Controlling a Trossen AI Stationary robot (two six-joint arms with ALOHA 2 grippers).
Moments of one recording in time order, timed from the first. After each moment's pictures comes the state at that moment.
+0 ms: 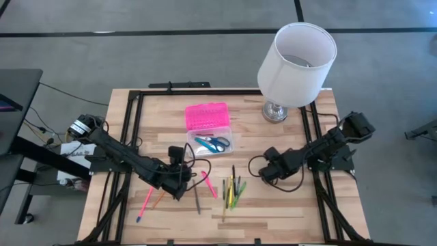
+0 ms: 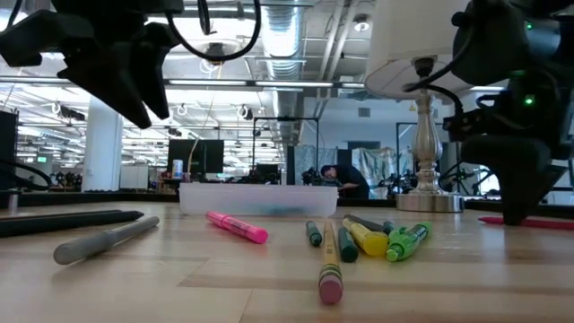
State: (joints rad) left arm -0.51 1.53 1.04 -0.86 -0.57 -0.29; right arm 0.40 1.59 0.72 -0.78 0.23 1.28
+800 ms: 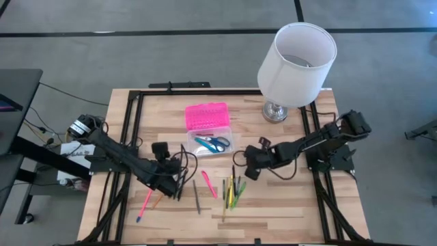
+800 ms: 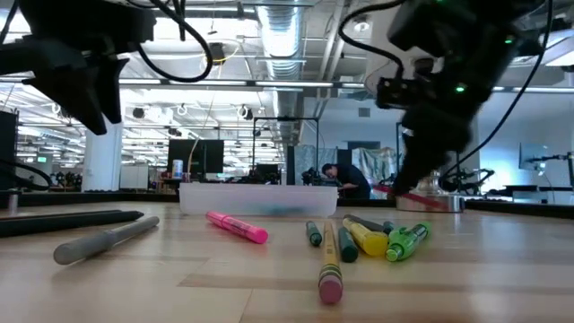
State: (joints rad) left arm -0.55 1.53 1.04 -1.21 -0.56 -0.68; right arm 0.23 1.59 0.78 -0.33 0.41 0.48
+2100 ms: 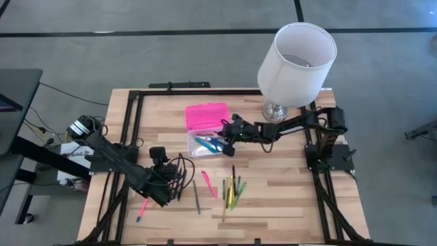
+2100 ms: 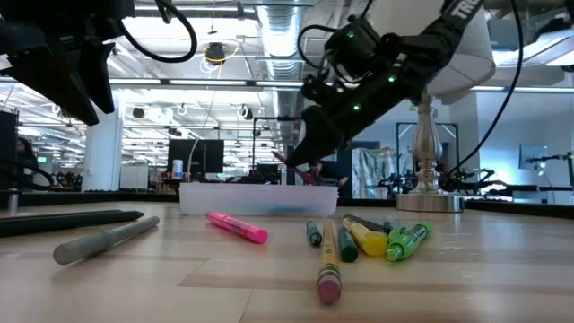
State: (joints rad) left arm -0.66 1.53 1.04 -1.22 -0.63 -0.77; right arm -0.12 1.82 0.92 0.30 0.17 -0.08
